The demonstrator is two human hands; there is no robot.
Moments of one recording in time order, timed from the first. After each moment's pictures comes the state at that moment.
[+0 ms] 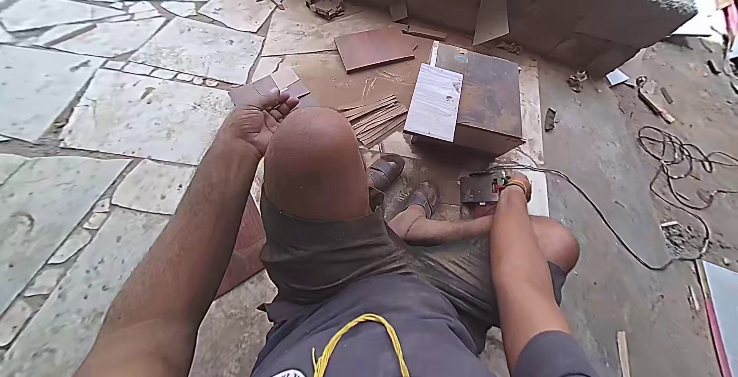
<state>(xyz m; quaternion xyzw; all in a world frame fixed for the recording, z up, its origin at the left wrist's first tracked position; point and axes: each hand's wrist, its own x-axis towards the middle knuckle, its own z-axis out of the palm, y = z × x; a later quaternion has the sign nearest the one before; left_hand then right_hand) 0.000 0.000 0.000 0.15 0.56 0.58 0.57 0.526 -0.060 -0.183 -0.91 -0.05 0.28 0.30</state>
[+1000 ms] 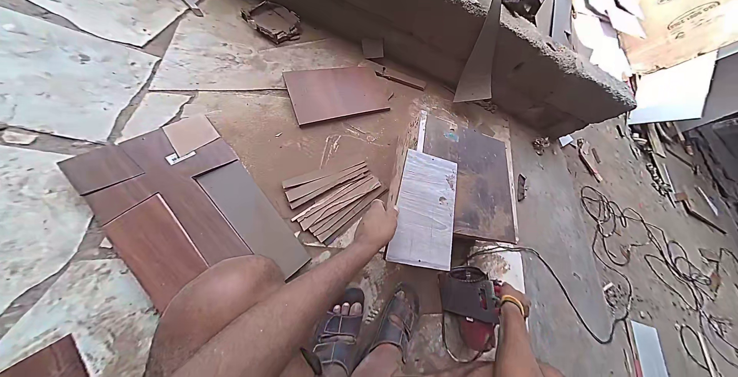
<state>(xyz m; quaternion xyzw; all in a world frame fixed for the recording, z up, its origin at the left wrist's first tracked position) 0.208 0.184 -0.155 0.48 0.65 0.03 0.58 0.576 -0.014 -0.246 -0.98 0.06 0.20 0.06</state>
